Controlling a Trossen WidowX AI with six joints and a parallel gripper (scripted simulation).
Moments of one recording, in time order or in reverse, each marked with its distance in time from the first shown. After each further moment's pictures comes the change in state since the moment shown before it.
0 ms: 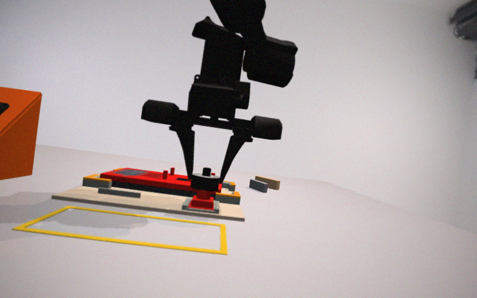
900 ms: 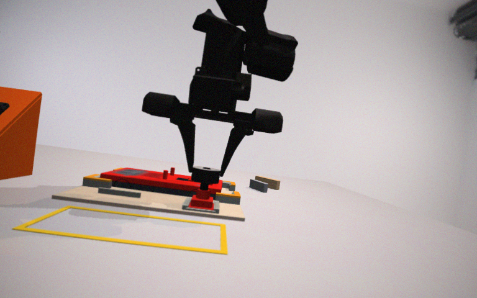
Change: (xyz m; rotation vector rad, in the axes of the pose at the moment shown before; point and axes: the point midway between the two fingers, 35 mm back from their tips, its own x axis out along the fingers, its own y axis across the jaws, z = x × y) arm -0.009 -0.001 -0.001 -0.007 -0.001 -0.002
